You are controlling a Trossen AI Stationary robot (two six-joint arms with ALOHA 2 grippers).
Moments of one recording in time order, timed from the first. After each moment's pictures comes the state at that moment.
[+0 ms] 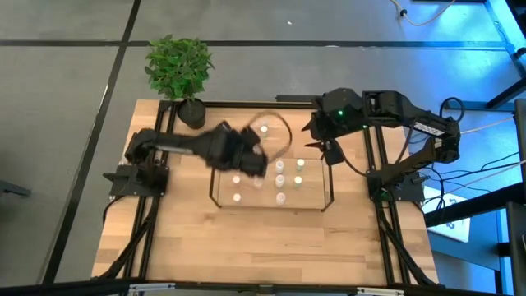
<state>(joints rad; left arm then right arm) -0.14 1.85 2.02 -1.57 -0.74 -0.79 -0.11 1.44 1.81 -1.20 -0.02 -0.43</state>
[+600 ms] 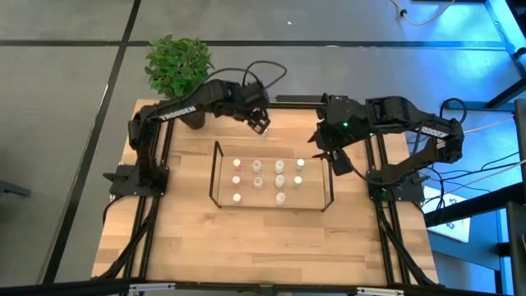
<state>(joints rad) 0.30 1.84 2.02 -1.29 -0.34 -0.55 -0.03 1.42 1.81 -1.29 -0.03 -0.33</state>
